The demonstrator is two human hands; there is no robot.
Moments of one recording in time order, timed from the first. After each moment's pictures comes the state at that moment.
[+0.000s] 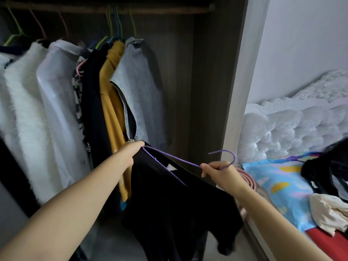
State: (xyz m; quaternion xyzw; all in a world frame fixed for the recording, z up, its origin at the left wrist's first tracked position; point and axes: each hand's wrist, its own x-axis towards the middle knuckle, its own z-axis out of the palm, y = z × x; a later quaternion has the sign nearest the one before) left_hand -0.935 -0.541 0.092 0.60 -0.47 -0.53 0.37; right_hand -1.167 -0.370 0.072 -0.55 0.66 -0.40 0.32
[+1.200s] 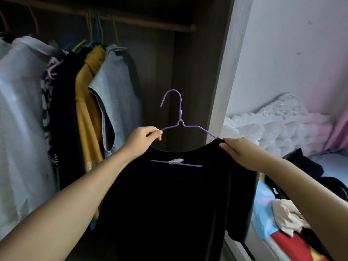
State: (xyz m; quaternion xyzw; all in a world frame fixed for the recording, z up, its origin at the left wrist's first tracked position) left_hand -0.994 -0.536 0.133 0.28 -0.82 -0.27 0.41; right_hand -1.229 -0.343 0.179 -0.67 0.73 -0.10 -0.06
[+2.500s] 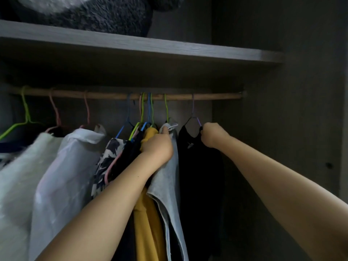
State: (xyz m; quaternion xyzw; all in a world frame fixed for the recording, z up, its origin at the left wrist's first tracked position) left_hand -0.928 -0.751 0.331 0.53 -0.81 0.07 0.23; right_hand -1.089 -0.703 0.361 -0.56 0.79 -0.25 -0.03
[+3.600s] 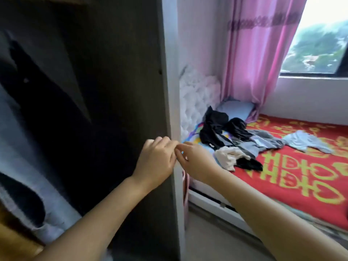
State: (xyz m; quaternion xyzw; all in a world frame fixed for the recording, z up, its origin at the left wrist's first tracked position) left_hand -1.078 -0.546 0.116 -0.03 -0.94 0.01 0.35; right_hand -1.160 -0.423 0.102 -0.43 0.85 -0.28 -0.12
